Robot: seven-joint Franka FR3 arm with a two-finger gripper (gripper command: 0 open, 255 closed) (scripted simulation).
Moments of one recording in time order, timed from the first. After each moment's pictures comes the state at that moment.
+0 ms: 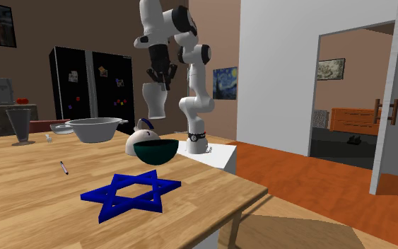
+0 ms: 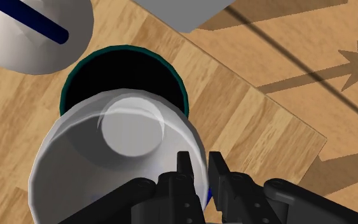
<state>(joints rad) -0.07 -0.10 0.08 -1.77 0.16 1.61 -0.07</state>
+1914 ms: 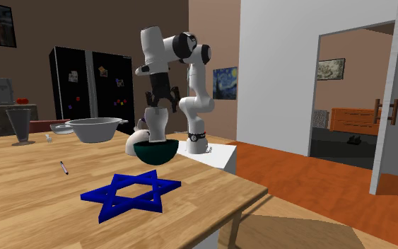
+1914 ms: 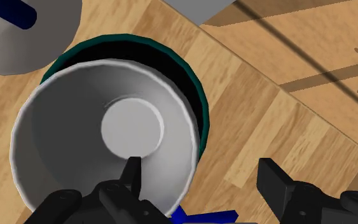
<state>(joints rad) -0.07 -0.09 0.09 -2.03 0.16 1.88 -0.10</state>
